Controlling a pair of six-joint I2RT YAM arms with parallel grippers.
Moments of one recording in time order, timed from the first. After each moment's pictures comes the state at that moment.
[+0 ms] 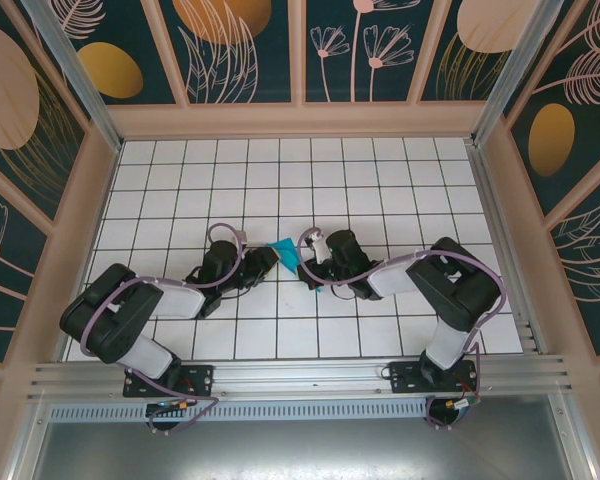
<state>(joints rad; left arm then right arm) -0.58 1.54 0.35 0.74 0.31 -1.30 0.74 1.74 0.61 0.49 -0.37 0.40</state>
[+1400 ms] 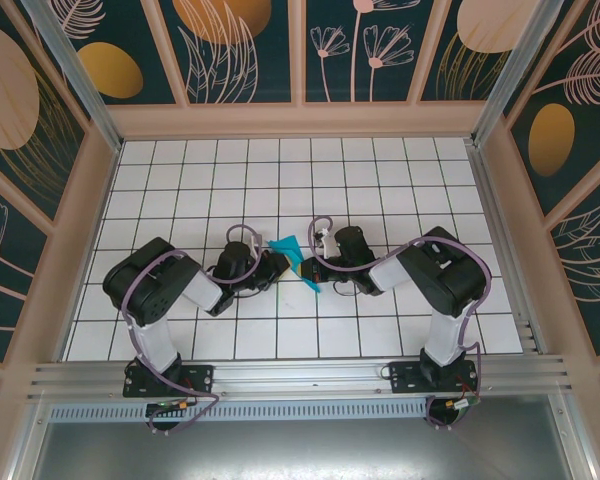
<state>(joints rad) -0.61 1.83 0.43 0.96 0.39 -1.31 0.65 1.84 0.61 0.60 -0.57 0.63</state>
